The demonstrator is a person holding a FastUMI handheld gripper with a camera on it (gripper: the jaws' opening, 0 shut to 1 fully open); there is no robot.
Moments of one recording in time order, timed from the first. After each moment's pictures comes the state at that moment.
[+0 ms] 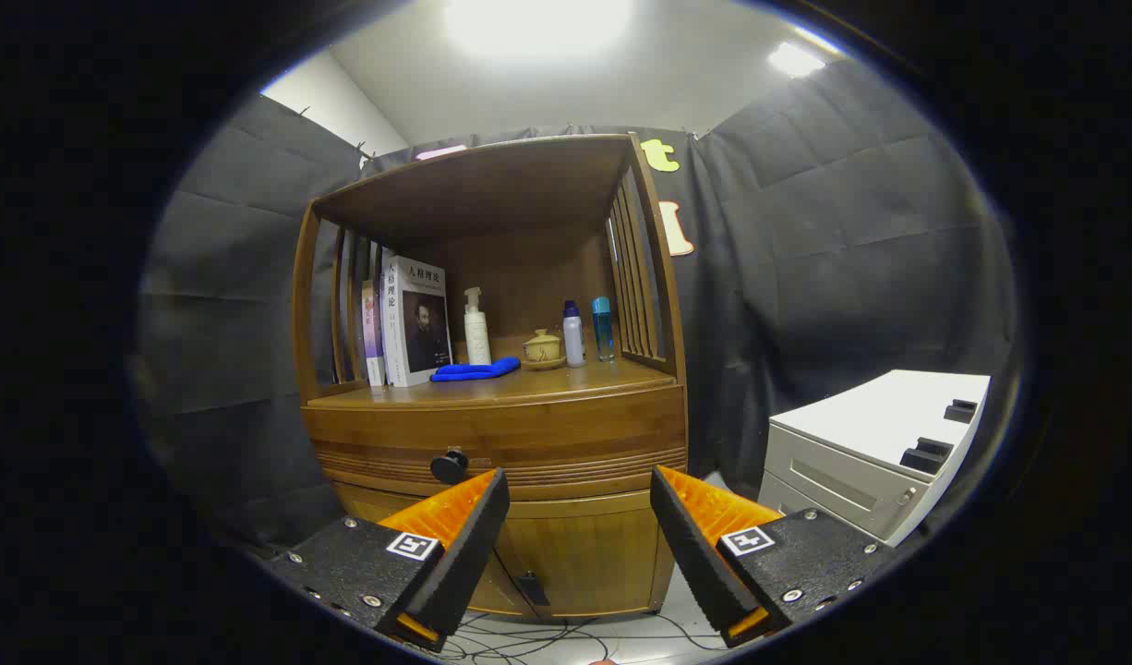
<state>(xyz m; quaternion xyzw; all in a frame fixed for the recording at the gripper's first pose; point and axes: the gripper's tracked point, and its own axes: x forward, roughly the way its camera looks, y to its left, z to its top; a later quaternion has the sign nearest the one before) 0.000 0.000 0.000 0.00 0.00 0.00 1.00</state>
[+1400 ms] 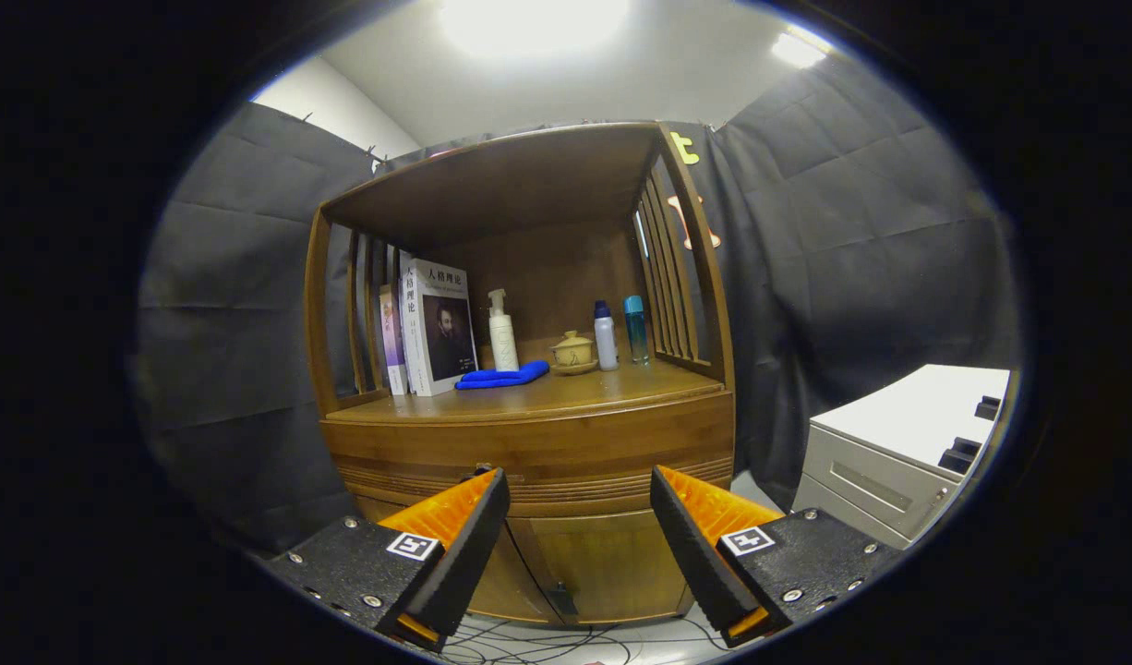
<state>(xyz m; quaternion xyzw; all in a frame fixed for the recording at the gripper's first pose) 0.011 0.011 -0.009 0.01 0.01 0.04 1.00</state>
